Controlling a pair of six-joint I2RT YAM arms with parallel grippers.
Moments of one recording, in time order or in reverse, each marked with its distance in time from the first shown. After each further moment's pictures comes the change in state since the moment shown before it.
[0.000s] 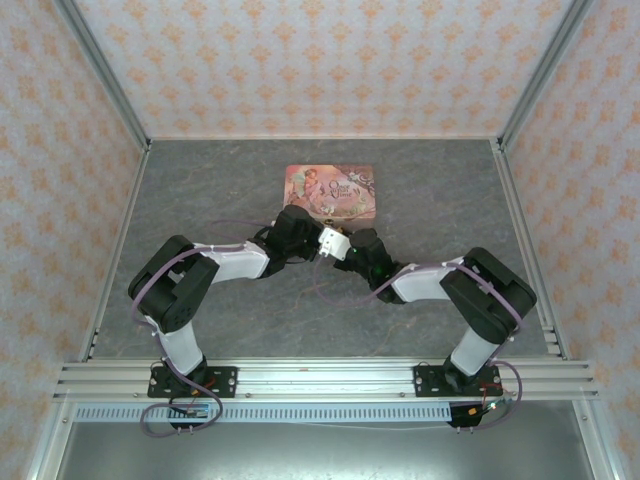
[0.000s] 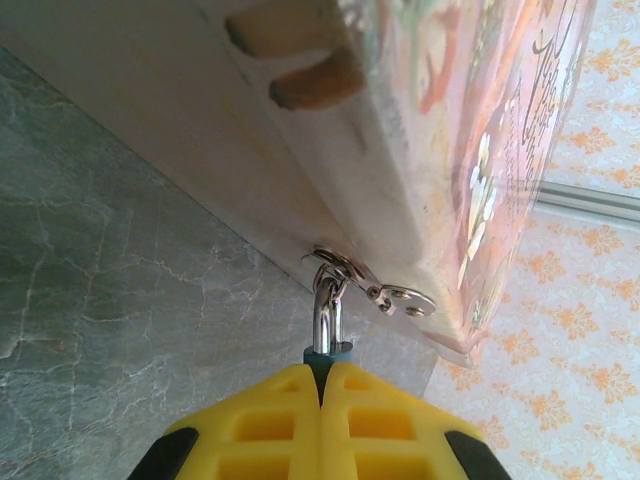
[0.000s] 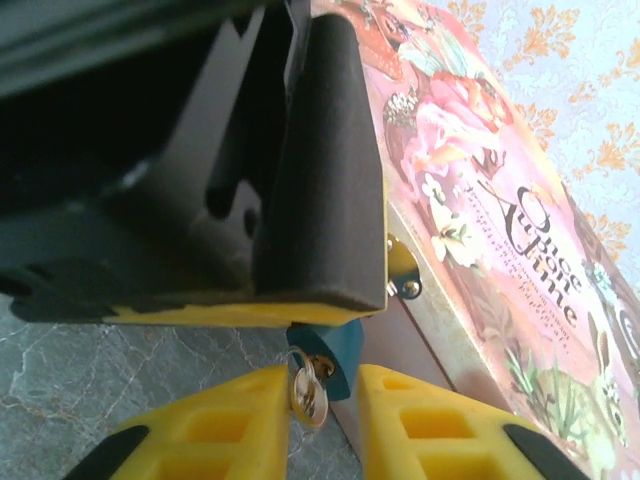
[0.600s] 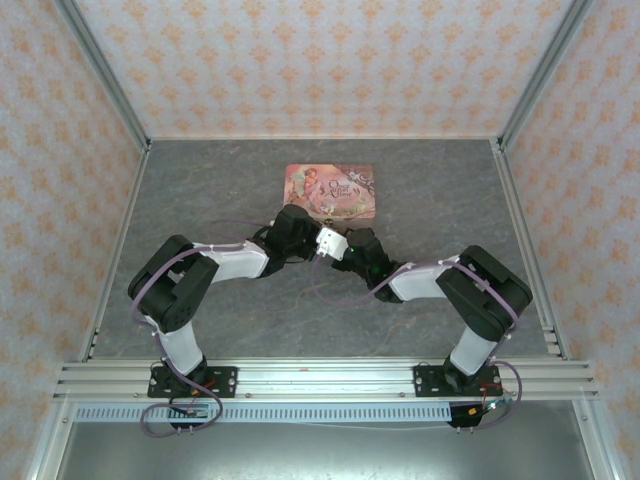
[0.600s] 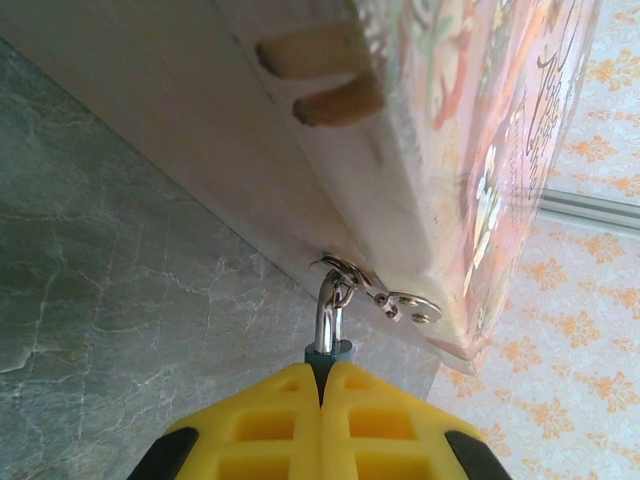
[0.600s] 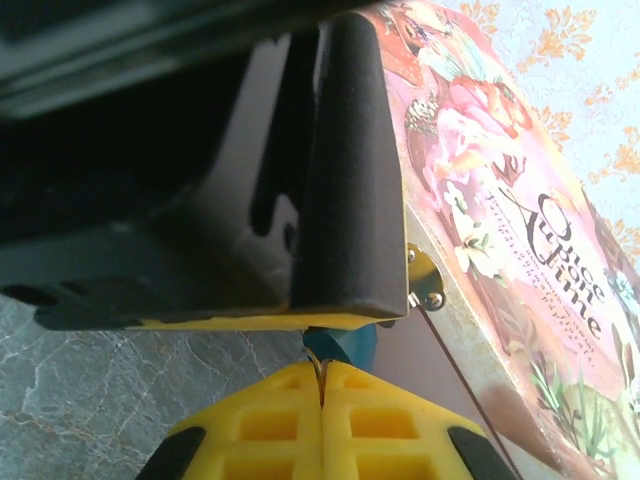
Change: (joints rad) left arm 0.006 0.000 0.000 -0.006 -0.001 0.000; right arm 0.004 0.024 0.017 -0.004 -0.006 0.010
